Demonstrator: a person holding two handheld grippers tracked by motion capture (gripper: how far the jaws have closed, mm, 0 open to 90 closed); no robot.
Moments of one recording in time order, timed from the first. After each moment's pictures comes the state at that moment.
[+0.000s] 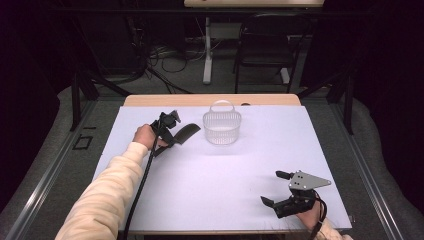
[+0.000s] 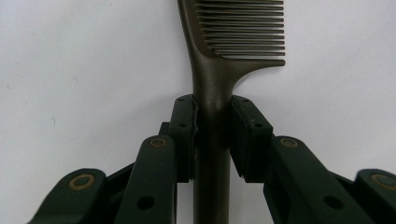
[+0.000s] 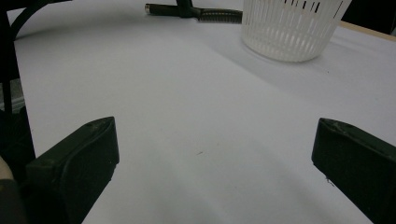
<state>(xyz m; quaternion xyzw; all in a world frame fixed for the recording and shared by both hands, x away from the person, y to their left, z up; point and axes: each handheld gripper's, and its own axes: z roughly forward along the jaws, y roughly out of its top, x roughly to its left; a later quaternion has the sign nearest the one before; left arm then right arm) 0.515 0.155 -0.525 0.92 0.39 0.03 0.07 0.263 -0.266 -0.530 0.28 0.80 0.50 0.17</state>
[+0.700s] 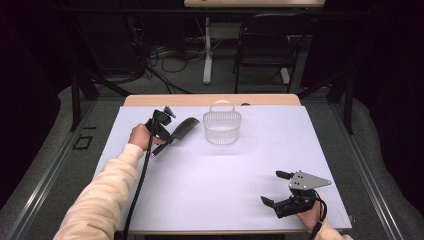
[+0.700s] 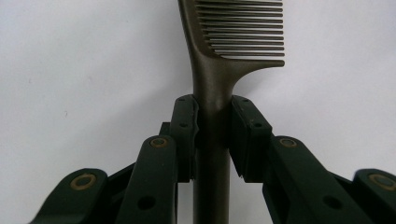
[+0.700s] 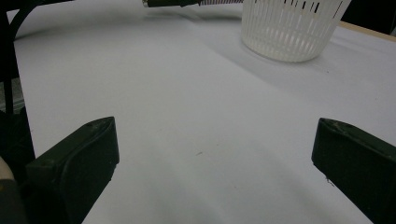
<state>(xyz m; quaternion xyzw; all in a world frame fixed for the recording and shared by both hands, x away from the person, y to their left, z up) 0.505 0.170 -0.506 0.90 0.41 0.04 0.15 0.264 -0.266 -0.530 0.28 0.80 0.50 0.17</state>
